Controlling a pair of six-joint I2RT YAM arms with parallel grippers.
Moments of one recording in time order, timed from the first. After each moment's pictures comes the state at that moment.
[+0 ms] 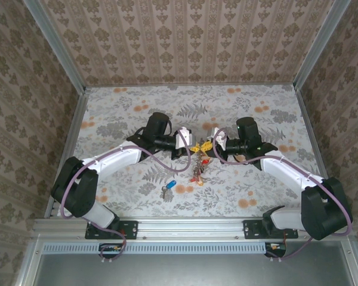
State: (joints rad) left arm -0.69 1.53 0.97 -0.03 0.81 0.66; right arm 0.35 1.29 0.75 -0.06 -0.84 -0.55
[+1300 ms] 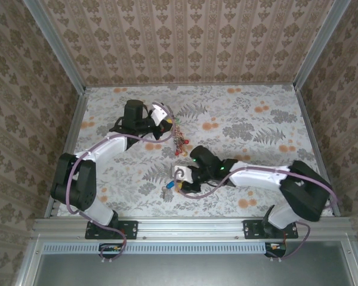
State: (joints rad) left arm -0.40 1.57 1.01 0.05 0.66 0.40; right arm 0.89 1.55 0.78 -0.06 -0.52 -0.49
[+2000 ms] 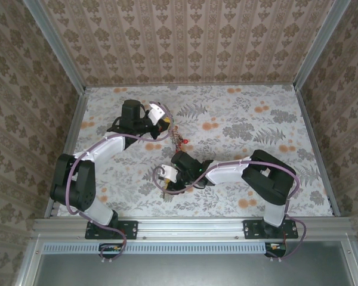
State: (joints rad) left arm -0.38 1.56 1.00 0.03 0.64 0.39; right arm 0.96 1.83 0.93 0.03 -0.34 -0.25
